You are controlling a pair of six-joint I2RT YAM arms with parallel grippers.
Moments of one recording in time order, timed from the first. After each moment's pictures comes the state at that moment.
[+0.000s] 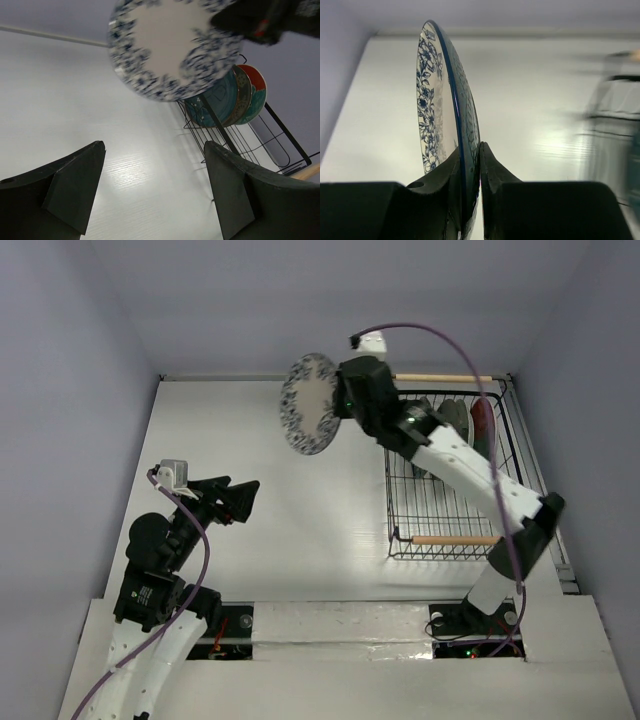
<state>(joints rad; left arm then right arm) -0.31 0.32 0.65 -0.31 0.16 -0.49 0.81 1.63 1.86 -0.58 0.55 0.41</state>
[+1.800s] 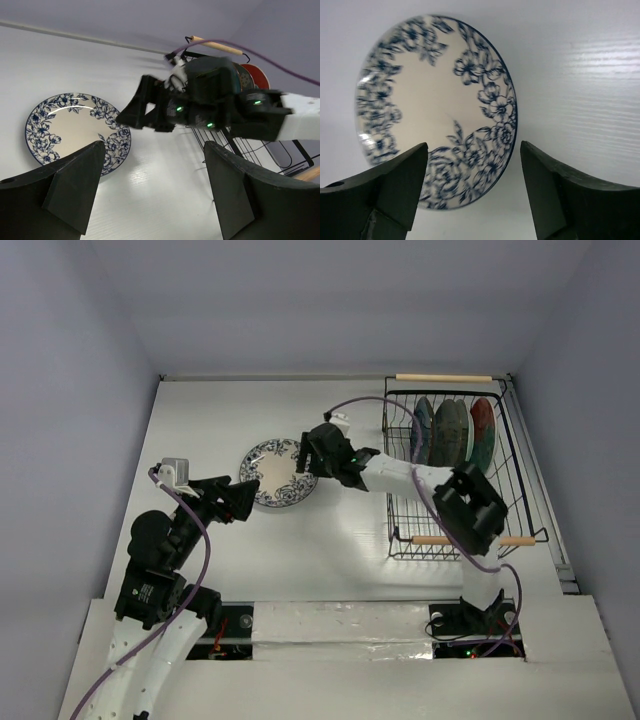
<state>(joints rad) -0.31 0.34 0.65 -0.31 0.15 -0.49 0.82 2.01 1.42 -0.13 0.31 0.77</state>
